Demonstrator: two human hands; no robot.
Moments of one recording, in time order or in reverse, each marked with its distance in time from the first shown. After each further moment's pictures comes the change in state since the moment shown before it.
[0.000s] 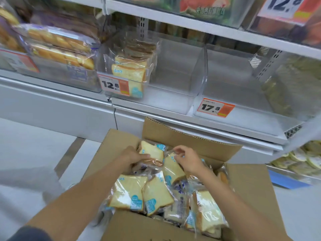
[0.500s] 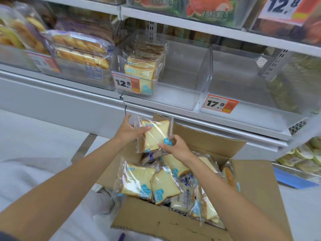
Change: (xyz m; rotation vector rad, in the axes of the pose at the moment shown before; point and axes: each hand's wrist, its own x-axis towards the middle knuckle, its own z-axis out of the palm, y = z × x) left_hand -0.051 0.014 -0.069 -0.506 0.164 0.230; right_hand -0.008 -0.054 0.029 0.356 -0.098 0.042
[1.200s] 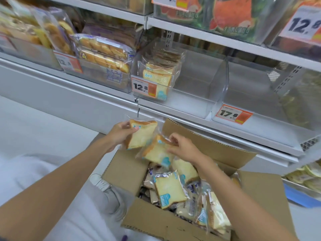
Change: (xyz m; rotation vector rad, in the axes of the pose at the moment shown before) left_hand -0.003 -0.015 -0.070 -0.115 -0.078 0.003; right_hand -0.001 -0.047 -0.001 -0.565 -0.089 -0.311
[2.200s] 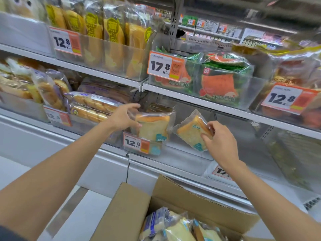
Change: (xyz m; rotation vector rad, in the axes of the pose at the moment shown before) left_hand 0.103 0.205 -0.034 0.466 0.075 0.505; right_hand 0.047 -0.046 -0.190 -0.319 0.835 -0.037
